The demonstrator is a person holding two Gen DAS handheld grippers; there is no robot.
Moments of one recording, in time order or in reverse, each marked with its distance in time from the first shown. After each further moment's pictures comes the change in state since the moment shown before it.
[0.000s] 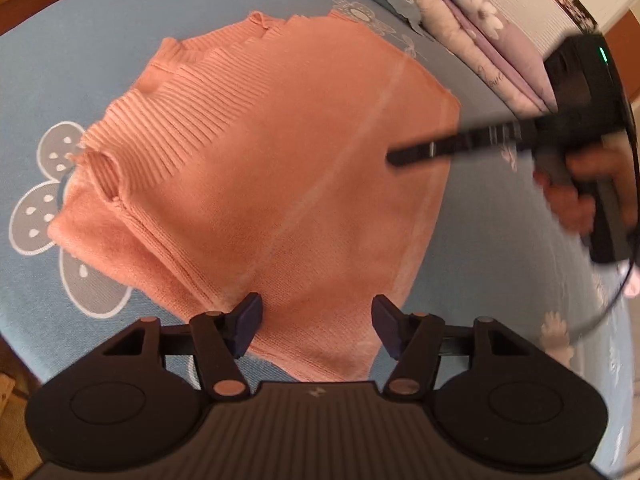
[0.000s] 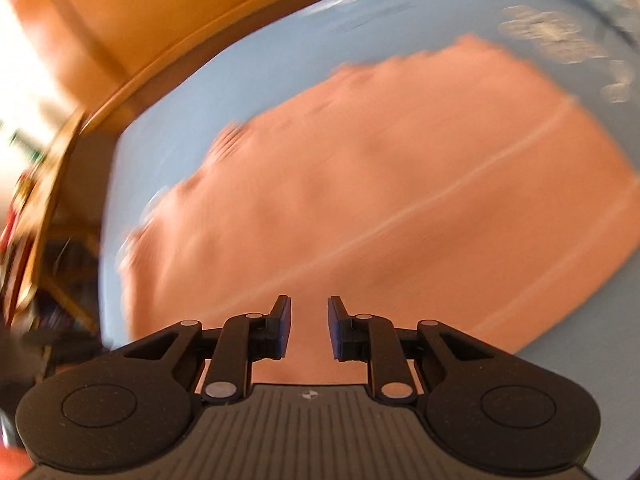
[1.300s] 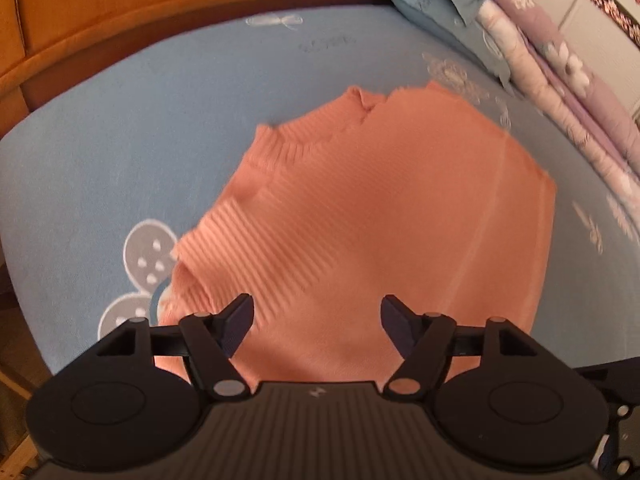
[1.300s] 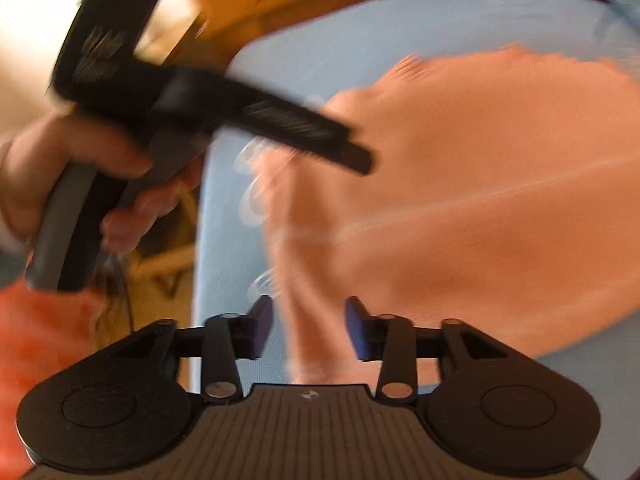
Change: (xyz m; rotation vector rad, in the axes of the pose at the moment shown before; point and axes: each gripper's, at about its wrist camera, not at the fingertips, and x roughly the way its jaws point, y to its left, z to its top) left arm 0.010 0.026 0.064 -0.078 -0.111 0.266; right arm -0.021 0.108 -0.085 -0.155 -0.038 -0.013
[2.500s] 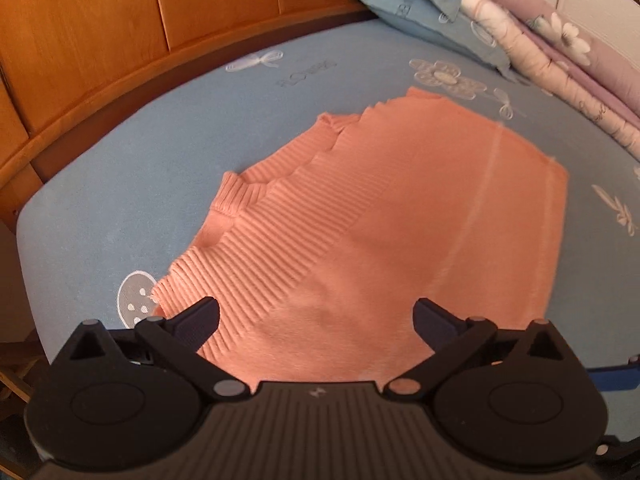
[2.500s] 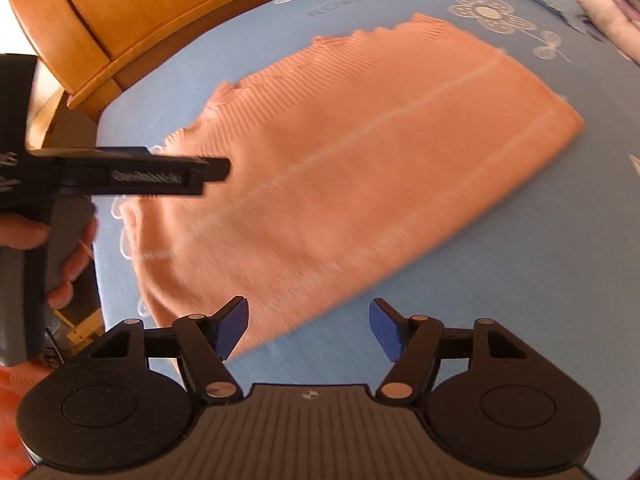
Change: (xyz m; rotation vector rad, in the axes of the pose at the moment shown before) left arm -0.009 -0.086 -0.012 0.152 -0.088 0.156; right arm -0.050 -0.073 -0.025 0.276 0.010 -0.211
